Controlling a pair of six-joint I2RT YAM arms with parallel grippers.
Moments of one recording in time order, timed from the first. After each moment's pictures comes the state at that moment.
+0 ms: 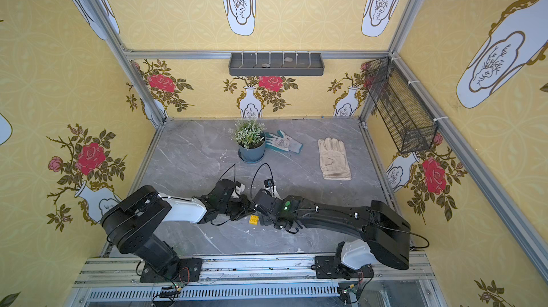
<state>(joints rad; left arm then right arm) -0.74 1.64 0.49 0.32 0.47 -1.13 1.25 1.40 0.86 -0.62 0.33 0.76</state>
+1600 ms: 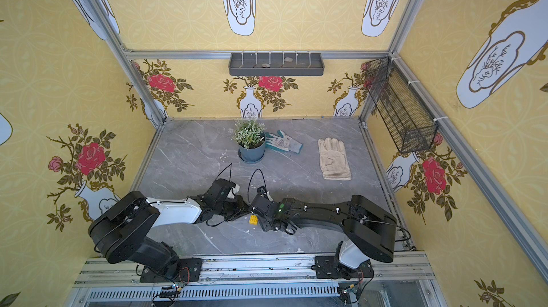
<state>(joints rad) -0.71 1.55 0.48 0.17 0.43 -1.09 1.23 1.52 0.81 -0.48 0.26 0.57</state>
